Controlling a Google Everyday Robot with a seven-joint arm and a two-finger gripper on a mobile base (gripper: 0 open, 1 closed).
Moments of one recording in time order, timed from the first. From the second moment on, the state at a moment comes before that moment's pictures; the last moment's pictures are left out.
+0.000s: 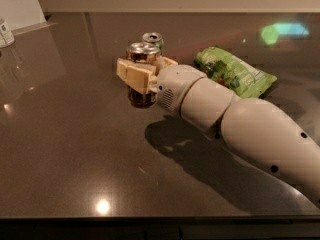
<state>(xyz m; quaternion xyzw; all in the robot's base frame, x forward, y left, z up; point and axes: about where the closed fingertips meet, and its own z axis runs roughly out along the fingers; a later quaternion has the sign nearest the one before) 0.517 0.035 0.977 -0.68 -0.18 -0.62 0.35</state>
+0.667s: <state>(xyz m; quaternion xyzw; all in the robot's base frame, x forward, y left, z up) 0.518 0.029 0.951 -0.68 -0.22 -0.63 0.30</state>
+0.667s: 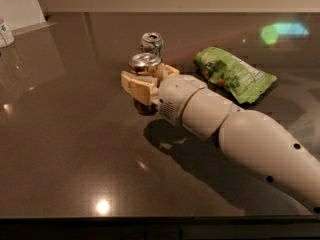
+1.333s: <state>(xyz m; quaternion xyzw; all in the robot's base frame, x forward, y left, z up) 0.519 0.027 0.928 -0.68 -0.24 -0.64 0.27</state>
